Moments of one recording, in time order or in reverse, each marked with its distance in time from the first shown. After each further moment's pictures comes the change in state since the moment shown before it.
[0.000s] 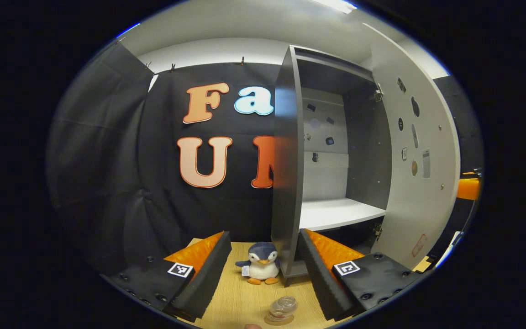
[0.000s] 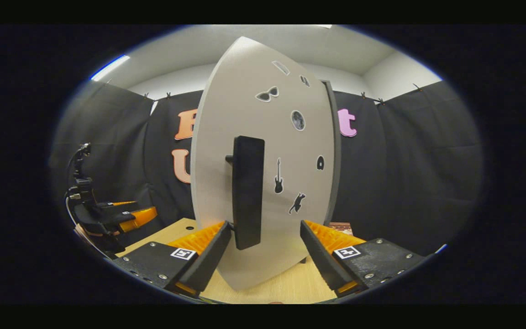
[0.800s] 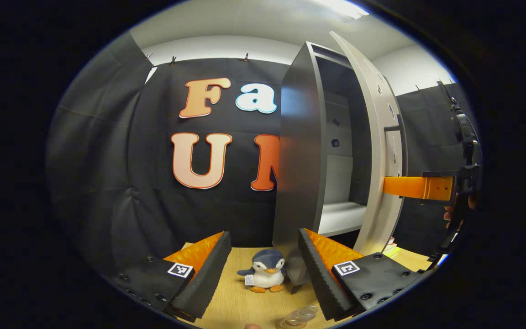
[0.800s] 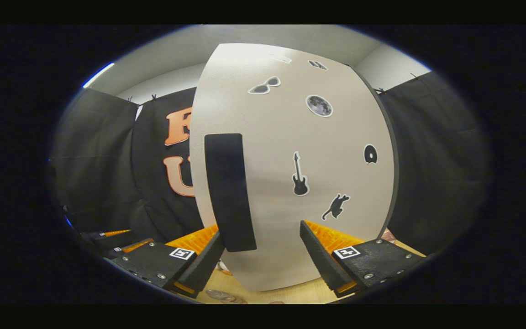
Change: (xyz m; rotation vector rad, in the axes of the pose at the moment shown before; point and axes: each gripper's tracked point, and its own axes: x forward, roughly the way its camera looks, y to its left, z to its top) left arm 0.046 0.038 -0.024 -0.062 0.002 -0.032; right arm 0.131 0.067 -0.003 0.151 -0.015 0.002
